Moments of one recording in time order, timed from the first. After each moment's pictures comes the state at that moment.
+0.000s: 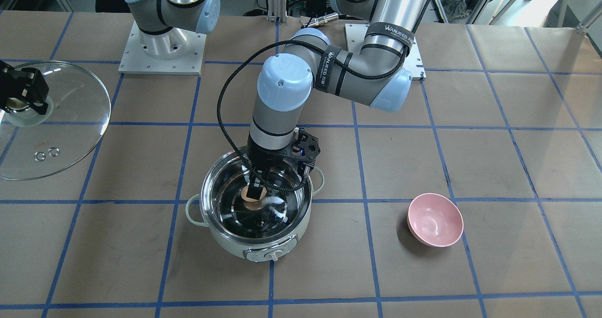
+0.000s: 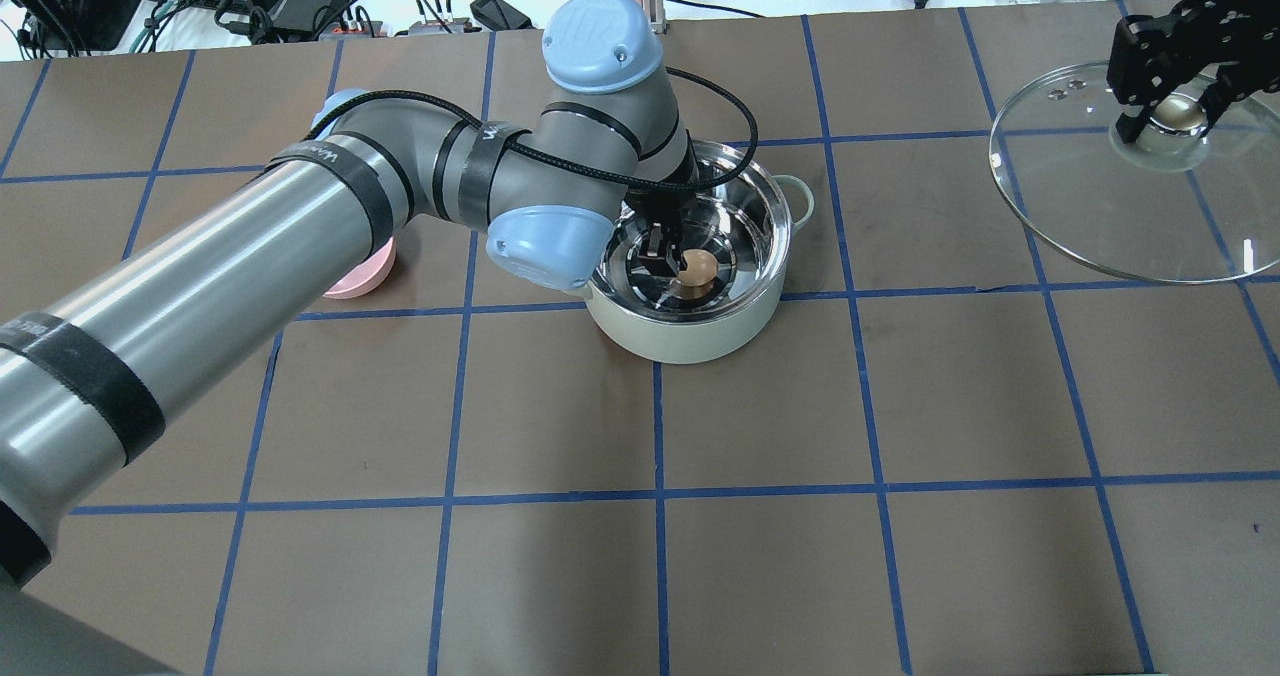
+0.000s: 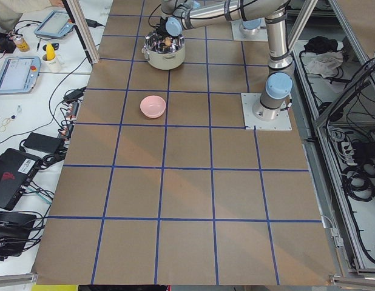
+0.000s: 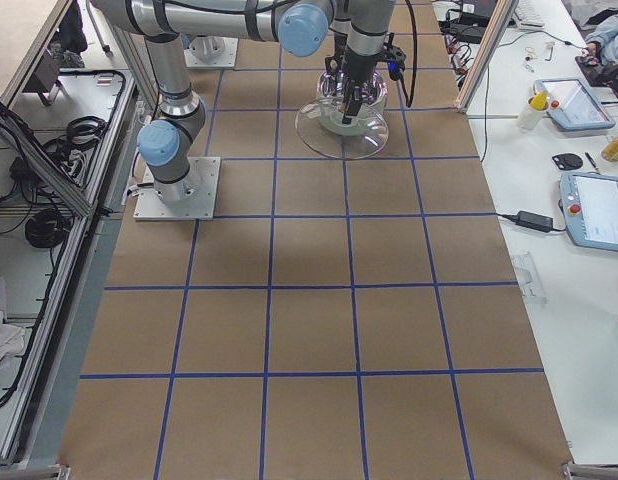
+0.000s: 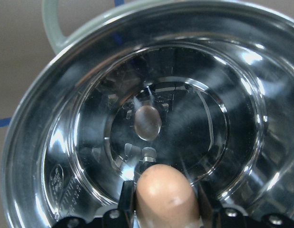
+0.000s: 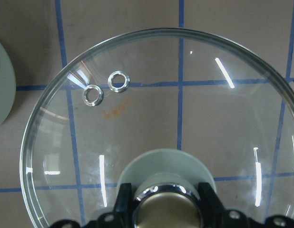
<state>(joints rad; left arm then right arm) -1.96 -2.00 -1.58 -0.96 1.44 -1.77 1.29 -1.47 1.38 -1.39 -1.65 -0.26</state>
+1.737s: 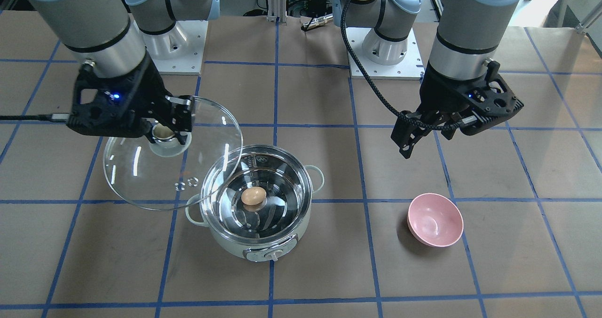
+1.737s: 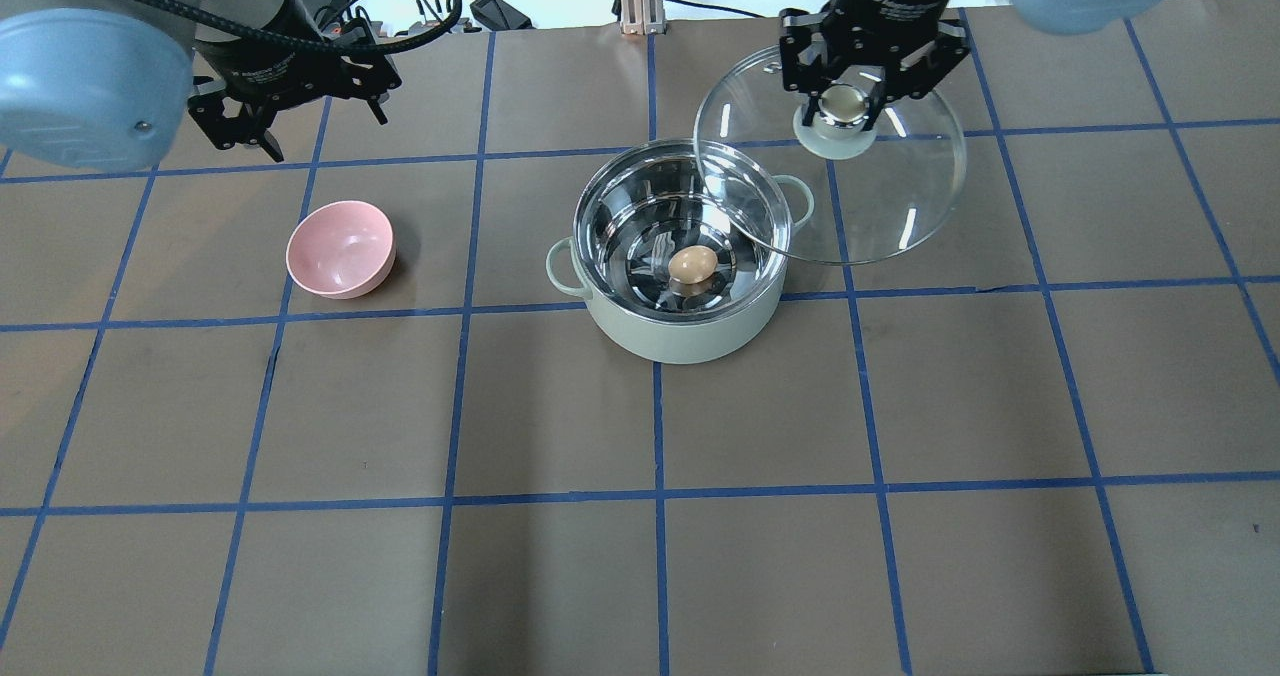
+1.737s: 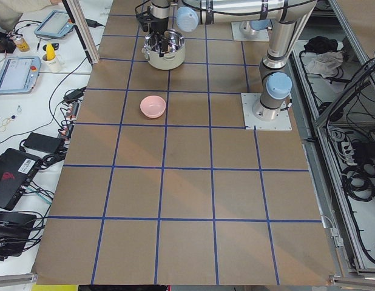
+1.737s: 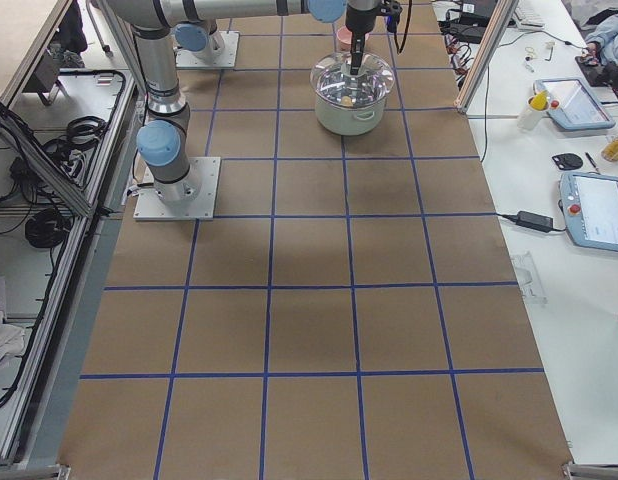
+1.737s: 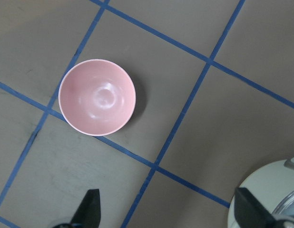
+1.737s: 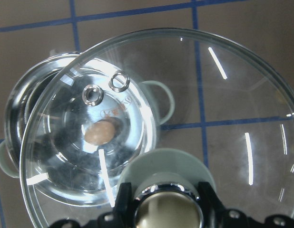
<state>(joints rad) -1.57 -1.66 -1.55 -1.33 1.67 -0.41 1.66 -1.39 1.37 -1.59 -1.50 0.18</state>
